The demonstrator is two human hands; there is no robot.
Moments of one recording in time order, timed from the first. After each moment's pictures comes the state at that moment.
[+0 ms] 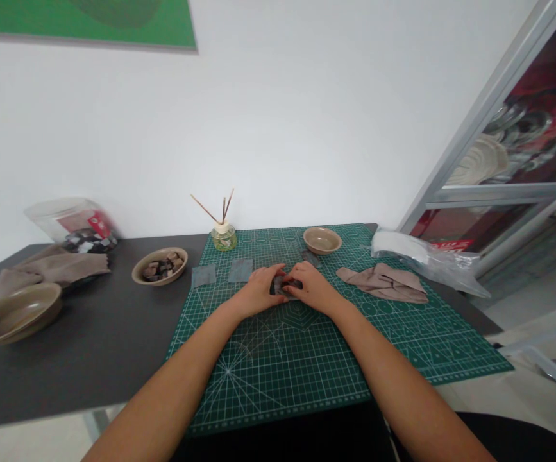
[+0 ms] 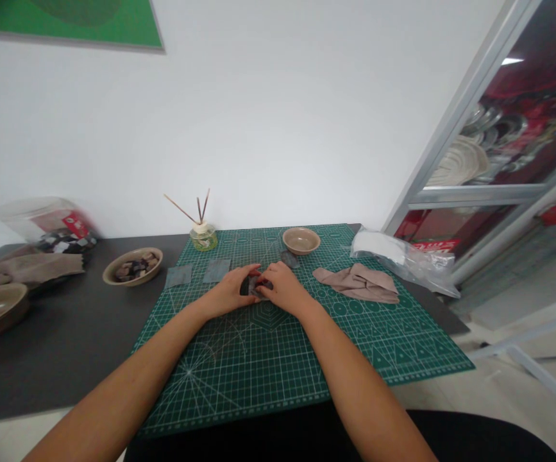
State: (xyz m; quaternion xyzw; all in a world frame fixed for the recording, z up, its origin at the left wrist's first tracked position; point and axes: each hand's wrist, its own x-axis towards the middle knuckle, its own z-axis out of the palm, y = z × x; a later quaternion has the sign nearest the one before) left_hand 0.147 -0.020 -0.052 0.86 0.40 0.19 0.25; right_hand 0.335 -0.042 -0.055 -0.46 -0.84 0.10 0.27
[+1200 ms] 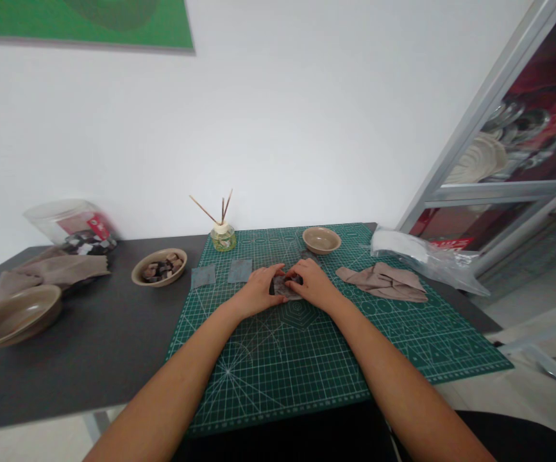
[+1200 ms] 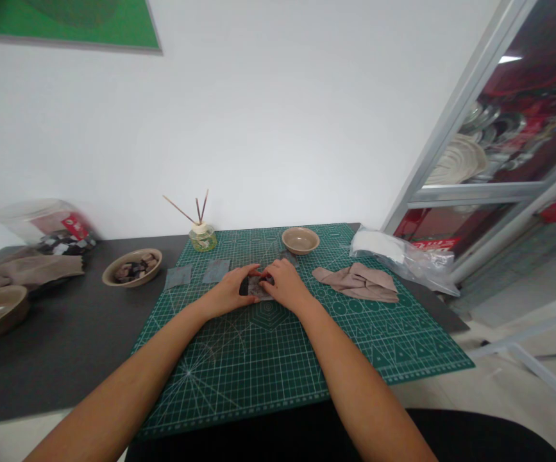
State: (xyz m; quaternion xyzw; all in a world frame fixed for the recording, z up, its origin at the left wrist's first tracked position) left_hand 0.146 -0.020 -0.054 0.86 0.40 0.19 0.24; right_hand 0.335 -0.038 -0.059 -0.51 -0.81 0.10 0.27
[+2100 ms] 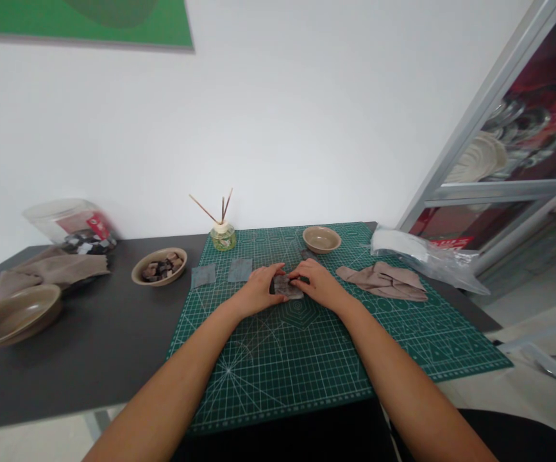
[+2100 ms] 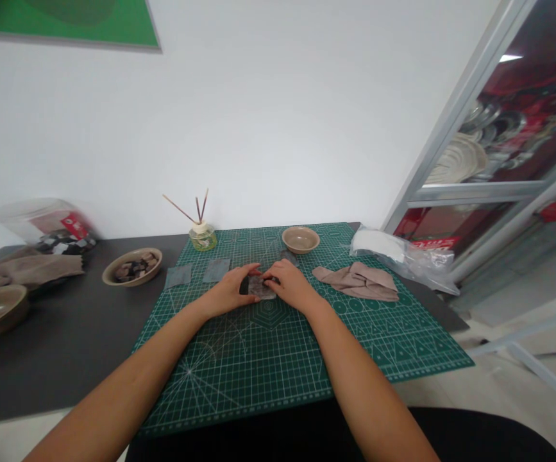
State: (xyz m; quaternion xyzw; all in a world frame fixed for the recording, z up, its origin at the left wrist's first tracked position) left_hand 0.146 -0.019 -0.054 0.86 0.40 0.19 0.25; right_hand 0.344 -0.041 -0.052 -0.45 -0.84 0.12 0.28
